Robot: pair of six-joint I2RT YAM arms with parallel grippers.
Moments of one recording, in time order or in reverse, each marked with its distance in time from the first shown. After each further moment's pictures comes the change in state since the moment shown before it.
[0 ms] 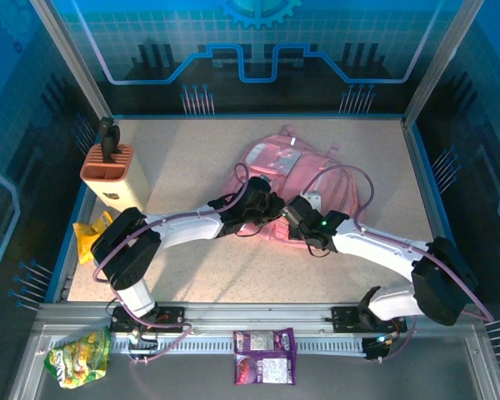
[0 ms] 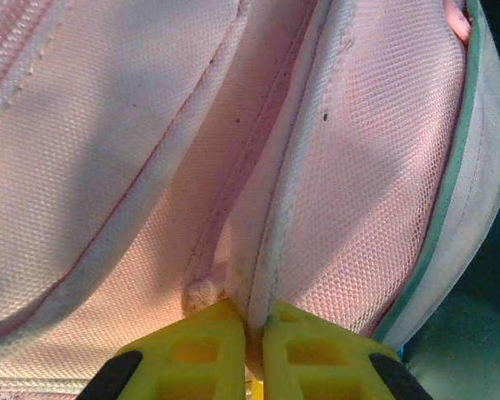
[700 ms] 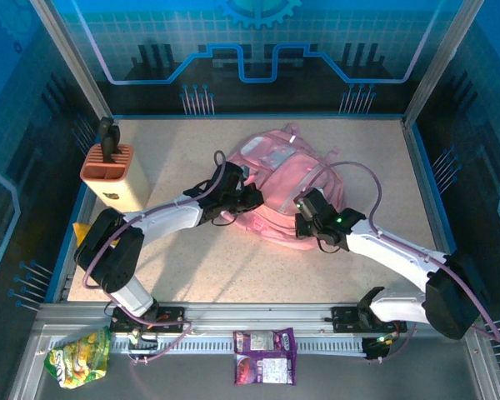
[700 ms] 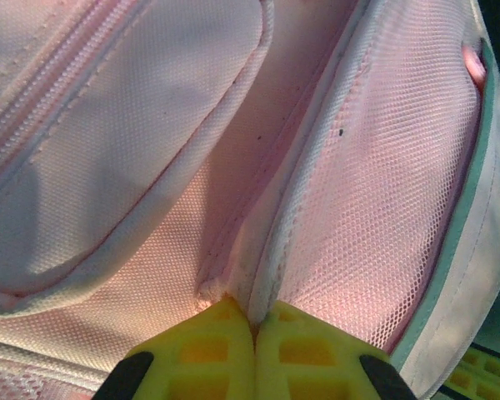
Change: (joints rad) left arm 0.216 -0.082 -0.026 -0.142 0.172 0.267; right arm -0.101 -0.090 -0.009 0.013 -0.149 -0.259
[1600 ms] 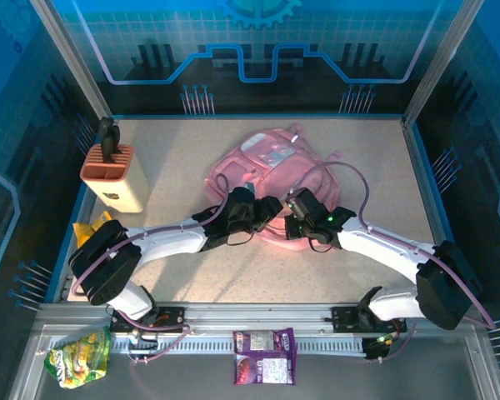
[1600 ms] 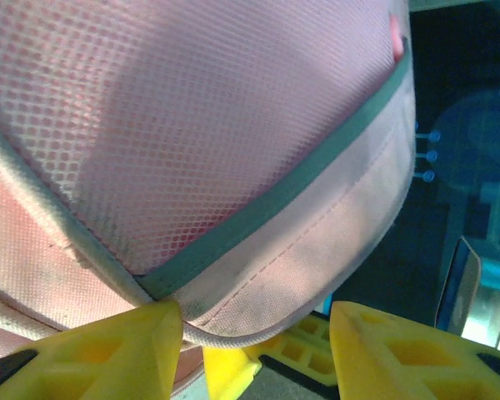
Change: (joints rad) left arm -0.234 -0.072 -0.194 0.335 -0.208 -0.527; right arm 0.044 0.070 0.021 0.058 -0.092 -0.016
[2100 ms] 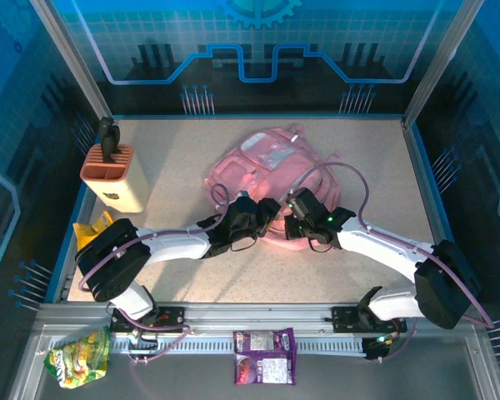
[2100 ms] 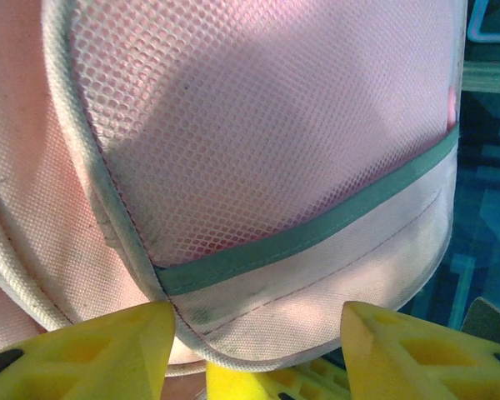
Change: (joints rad) left arm -0.039 0.038 -0.051 0.097 -0.139 -0.202; right arm -0.006 0.006 -0.011 0.022 -0.014 0.003
